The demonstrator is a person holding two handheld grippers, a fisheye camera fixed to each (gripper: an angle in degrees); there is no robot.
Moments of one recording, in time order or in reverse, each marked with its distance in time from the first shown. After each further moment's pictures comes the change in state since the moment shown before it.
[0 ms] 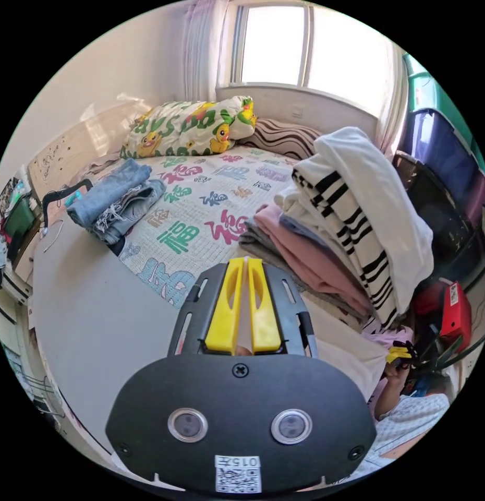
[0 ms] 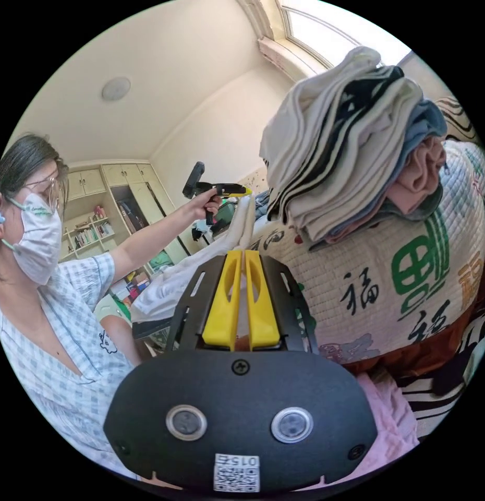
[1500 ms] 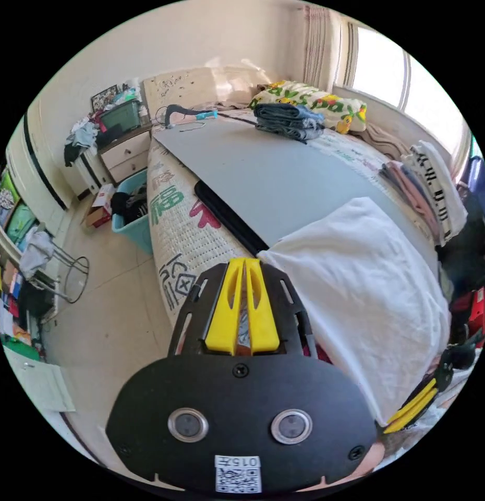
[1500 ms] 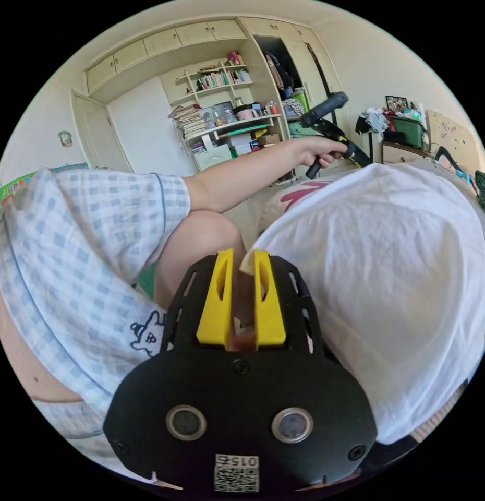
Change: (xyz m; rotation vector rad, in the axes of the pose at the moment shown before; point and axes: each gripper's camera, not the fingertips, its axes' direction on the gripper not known) left arm -0.171 0.475 -0.174 -0.180 -0.441 -0.327; right arm -0.213 0.234 0.240 -0.749 -0.668 -0.580
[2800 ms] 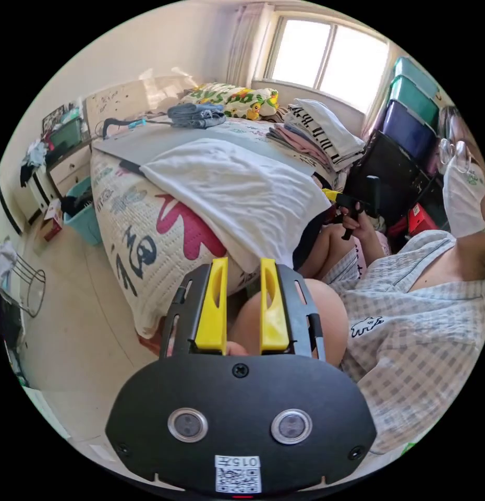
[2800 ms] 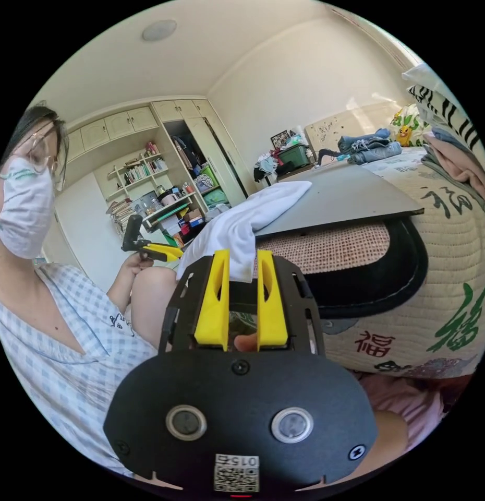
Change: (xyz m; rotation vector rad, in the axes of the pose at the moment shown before) left arm 0.144 0.264 -0.119 0.081 0.470 0.141; right arm 0.115 0.069 -0.095 0.445 0.292 0.402
